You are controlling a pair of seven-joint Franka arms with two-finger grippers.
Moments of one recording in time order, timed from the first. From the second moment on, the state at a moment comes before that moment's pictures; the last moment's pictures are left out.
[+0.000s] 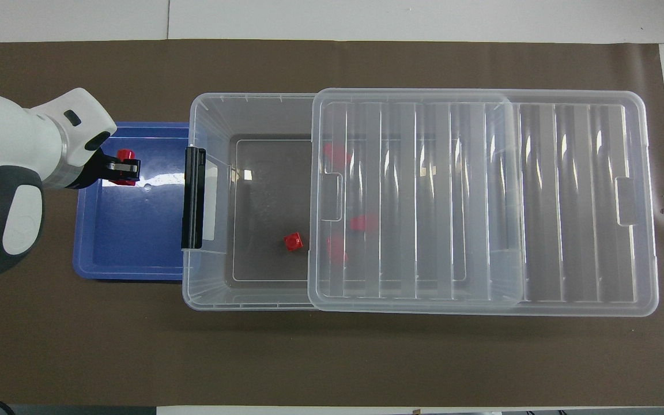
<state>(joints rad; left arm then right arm) -0.20 0.01 0.02 -1.93 0.01 2.02 -0.02 -0.30 -0.07 0.06 -1.81 0.00 1.77 -0.39</state>
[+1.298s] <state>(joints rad) -0.12 0.20 0.01 -2.17 0.01 2.48 0.01 -0.30 0.01 0.07 -1.98 0.00 2.01 -0.34</state>
